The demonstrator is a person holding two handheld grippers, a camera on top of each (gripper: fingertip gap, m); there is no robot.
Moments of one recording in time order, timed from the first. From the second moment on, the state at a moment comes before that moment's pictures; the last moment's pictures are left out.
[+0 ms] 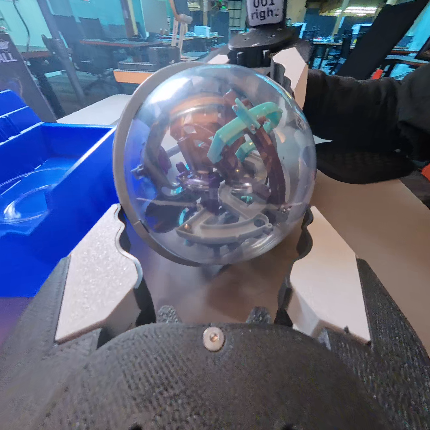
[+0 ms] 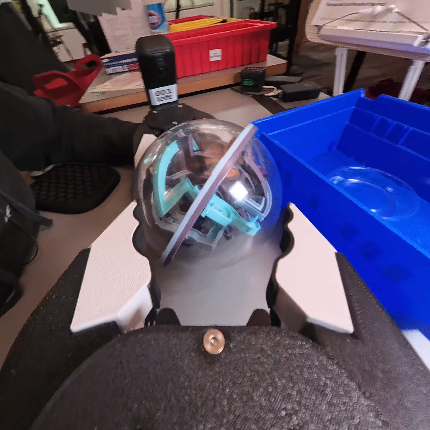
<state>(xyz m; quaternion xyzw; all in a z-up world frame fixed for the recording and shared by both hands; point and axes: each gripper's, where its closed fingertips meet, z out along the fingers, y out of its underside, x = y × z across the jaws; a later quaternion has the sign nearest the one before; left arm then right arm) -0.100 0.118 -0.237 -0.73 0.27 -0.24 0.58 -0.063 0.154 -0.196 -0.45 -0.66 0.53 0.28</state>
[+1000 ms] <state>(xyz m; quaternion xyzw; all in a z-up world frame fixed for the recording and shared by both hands) -0.091 0.120 -0.248 -0.75 0.29 -0.21 0.56 -0.055 0.143 -0.220 -0.45 -0.64 0.47 0.39</state>
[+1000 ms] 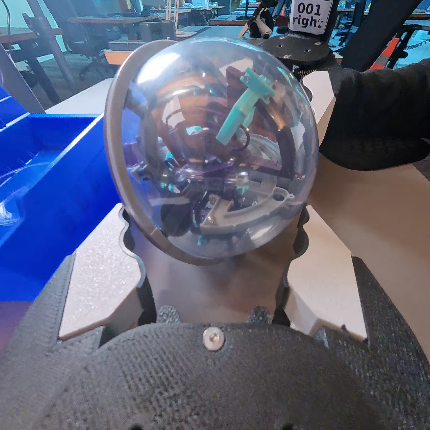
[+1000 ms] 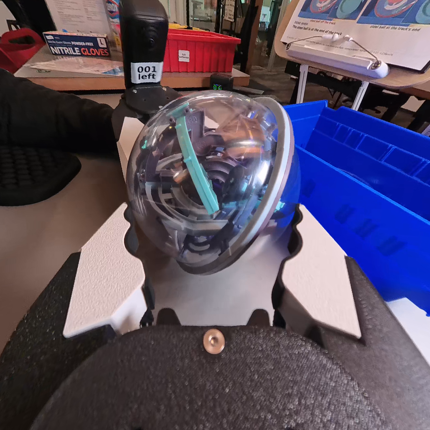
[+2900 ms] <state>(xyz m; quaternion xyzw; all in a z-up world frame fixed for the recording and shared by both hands) -0.078 0.101 -0.270 -0.80 0.29 -0.27 0.45 -0.057 0.123 -0.216 -0.52 -0.62 0.43 0.41</state>
